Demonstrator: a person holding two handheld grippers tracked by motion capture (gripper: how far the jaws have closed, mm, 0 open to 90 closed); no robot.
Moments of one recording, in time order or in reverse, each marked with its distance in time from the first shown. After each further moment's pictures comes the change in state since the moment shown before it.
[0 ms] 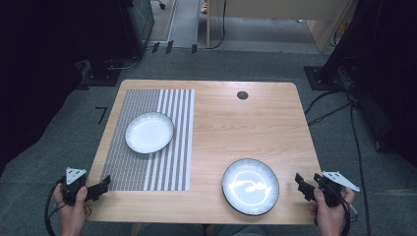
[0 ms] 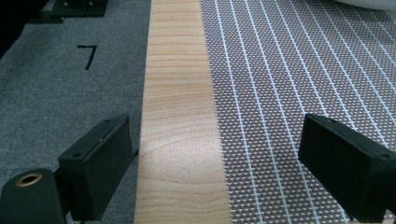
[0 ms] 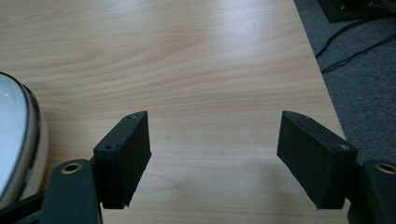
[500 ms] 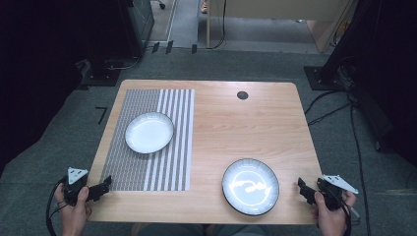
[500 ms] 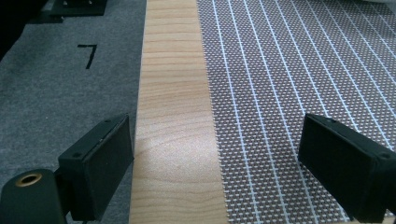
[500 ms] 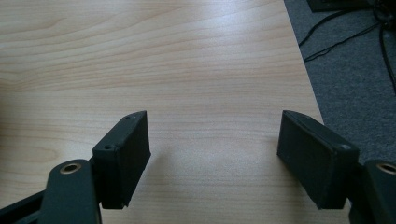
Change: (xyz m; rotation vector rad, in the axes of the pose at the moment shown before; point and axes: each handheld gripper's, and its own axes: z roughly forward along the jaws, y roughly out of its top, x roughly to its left) left arm -0.003 -0.001 0.002 0.012 0.004 0.018; right arm -0.009 -0.013 0.005 0.039 -0.064 -0.029
